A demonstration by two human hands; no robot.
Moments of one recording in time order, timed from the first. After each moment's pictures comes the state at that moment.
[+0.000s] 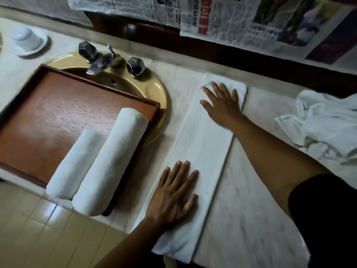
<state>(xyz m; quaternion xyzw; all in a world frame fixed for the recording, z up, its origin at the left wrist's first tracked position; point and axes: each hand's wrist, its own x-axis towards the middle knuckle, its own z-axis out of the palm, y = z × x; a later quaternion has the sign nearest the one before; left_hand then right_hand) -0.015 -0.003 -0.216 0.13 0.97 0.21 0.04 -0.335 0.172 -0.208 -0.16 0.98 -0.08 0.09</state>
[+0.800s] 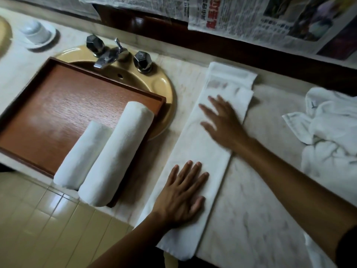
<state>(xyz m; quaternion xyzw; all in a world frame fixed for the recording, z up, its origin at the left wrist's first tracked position) -0.005 0.004 -0.213 0.18 0.96 0.19 0.04 -0.250 0.171 -0.205 -0.31 0.94 -0.13 -0.02</state>
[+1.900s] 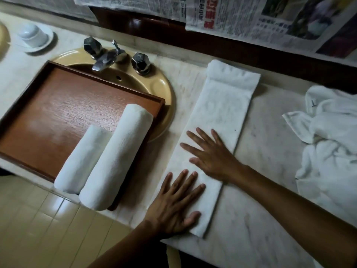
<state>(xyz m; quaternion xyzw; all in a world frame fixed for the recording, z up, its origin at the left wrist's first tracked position) 0.013 -0.014 -0.210 0.21 0.96 0.17 0.05 -0.168 0.170 -0.228 -0.45 0.89 -0.06 0.02</state>
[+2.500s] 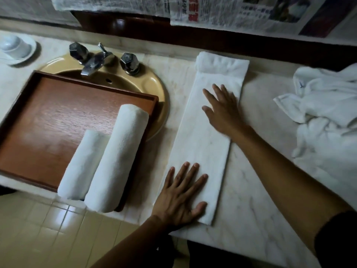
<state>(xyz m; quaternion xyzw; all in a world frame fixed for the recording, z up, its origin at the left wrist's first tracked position) 0.011 -0.016 -0.213 0.21 0.96 0.17 0.06 -0.256 0.169 -0.203 -0.15 0.97 -0.18 0.05</state>
